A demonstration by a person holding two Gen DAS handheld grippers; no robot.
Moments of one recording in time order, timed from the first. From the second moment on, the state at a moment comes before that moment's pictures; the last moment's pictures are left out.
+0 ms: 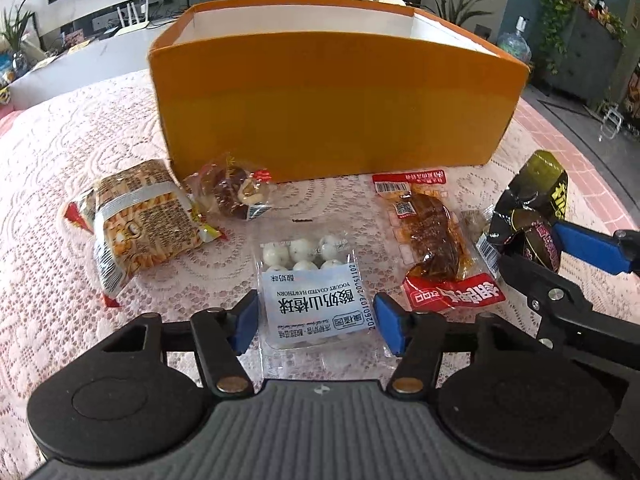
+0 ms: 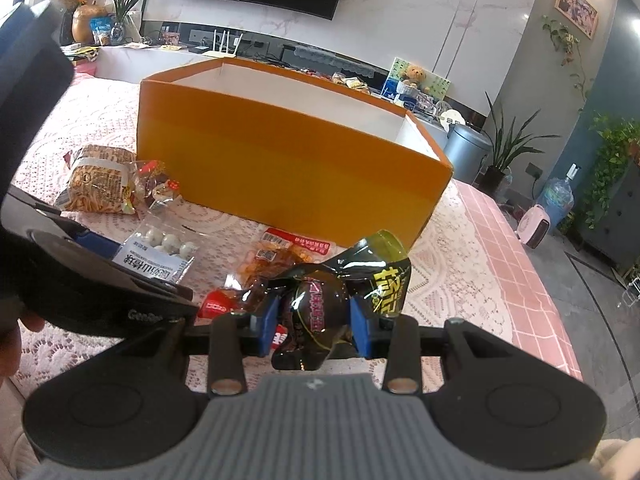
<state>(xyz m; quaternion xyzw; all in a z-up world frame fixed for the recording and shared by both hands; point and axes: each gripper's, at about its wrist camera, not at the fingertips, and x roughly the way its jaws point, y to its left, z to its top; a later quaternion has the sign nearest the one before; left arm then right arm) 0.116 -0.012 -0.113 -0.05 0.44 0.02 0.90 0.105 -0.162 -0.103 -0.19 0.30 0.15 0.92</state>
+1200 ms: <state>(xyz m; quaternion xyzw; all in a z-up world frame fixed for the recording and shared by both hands) 0.153 0.029 0.036 -0.10 0.34 -0.04 0.93 0.156 -0.176 0.023 -0.22 0.19 0.29 0.91</state>
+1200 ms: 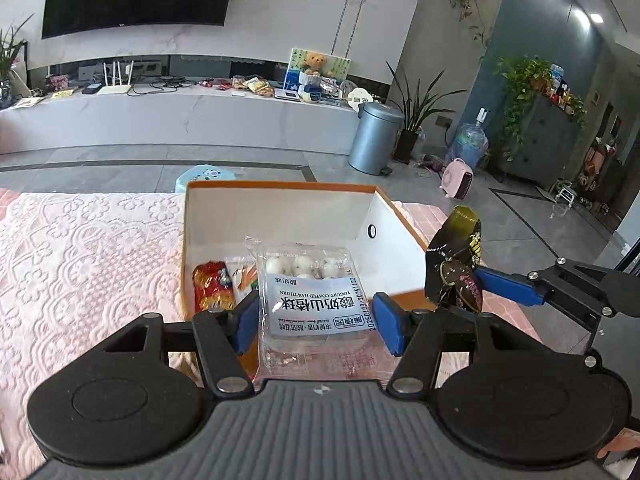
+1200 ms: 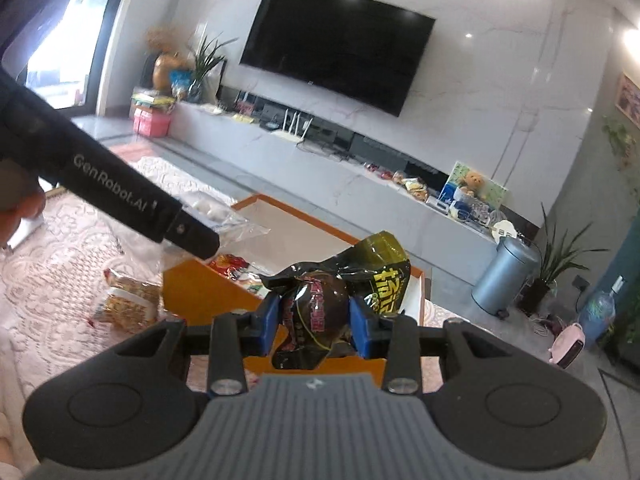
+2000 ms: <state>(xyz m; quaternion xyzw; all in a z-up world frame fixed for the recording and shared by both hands) 0.293 0.023 -0.029 -0.11 0.45 -0.08 0.88 0.374 -0.154 -0.026 -0.14 0.47 0.31 0.81</state>
